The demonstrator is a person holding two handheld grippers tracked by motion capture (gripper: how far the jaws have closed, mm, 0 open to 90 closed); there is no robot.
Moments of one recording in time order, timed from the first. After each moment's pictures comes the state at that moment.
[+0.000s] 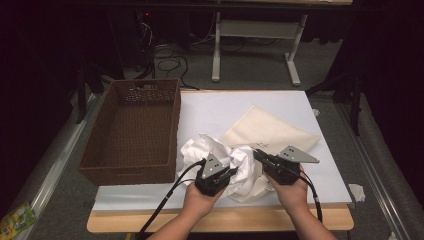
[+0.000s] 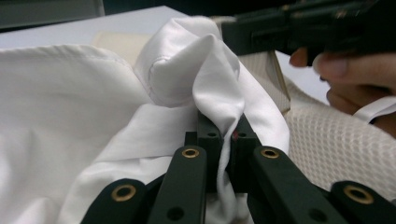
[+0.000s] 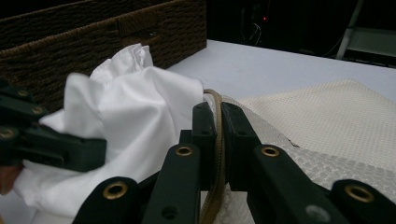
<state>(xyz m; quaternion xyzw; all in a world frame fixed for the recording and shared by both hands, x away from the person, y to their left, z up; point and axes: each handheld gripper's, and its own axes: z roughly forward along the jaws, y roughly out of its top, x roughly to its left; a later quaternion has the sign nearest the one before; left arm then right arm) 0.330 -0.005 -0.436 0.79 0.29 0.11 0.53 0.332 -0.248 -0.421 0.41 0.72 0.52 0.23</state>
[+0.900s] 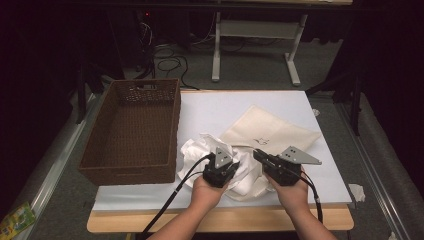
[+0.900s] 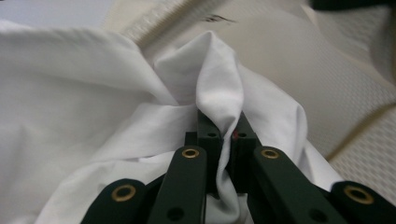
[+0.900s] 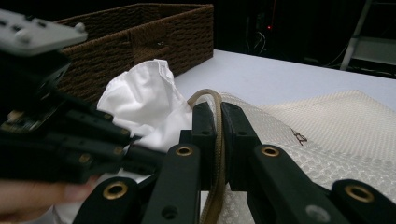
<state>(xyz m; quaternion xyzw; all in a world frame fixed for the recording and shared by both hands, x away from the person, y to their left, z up) 0.362 -0.026 -0.448 0.80 0.35 0.13 0.48 0.326 -0.247 -0.415 0.40 0.71 0.53 0.23</state>
